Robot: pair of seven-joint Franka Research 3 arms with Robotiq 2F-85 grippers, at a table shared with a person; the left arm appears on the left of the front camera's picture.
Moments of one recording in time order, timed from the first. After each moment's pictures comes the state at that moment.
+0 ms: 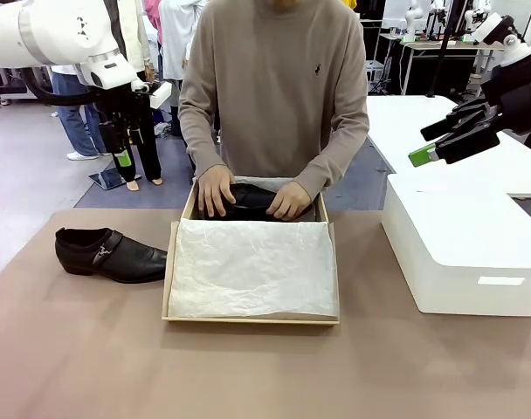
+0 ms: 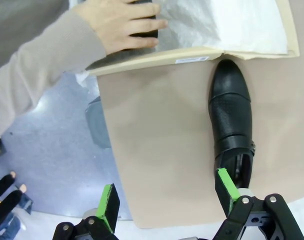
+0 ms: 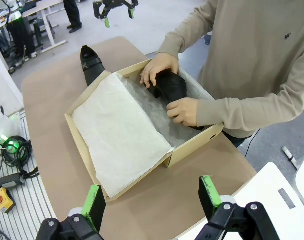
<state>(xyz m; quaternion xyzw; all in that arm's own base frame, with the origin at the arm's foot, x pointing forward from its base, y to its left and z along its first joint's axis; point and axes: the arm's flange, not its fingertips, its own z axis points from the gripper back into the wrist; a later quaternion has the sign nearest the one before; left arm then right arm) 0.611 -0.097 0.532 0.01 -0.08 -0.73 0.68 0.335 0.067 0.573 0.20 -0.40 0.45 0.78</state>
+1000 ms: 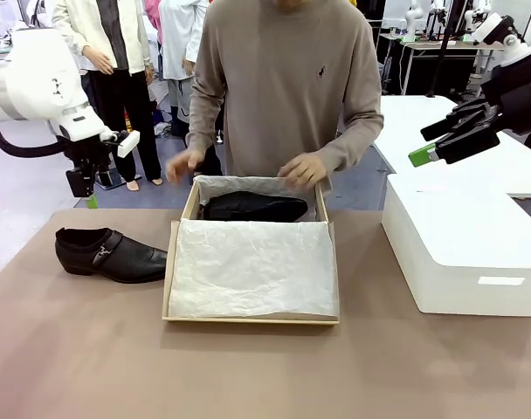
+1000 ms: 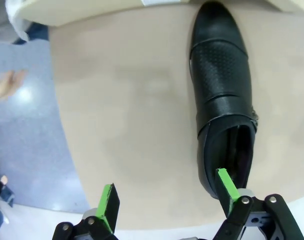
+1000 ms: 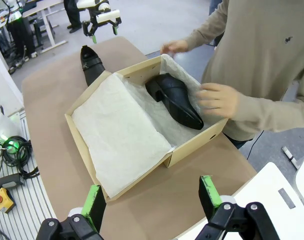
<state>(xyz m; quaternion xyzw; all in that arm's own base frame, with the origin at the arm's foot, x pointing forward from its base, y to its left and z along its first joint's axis) 0.586 -0.022 0.440 0.01 -0.04 -0.72 0.70 0.335 0.067 0.573 0.20 -0.40 0.45 0.78</state>
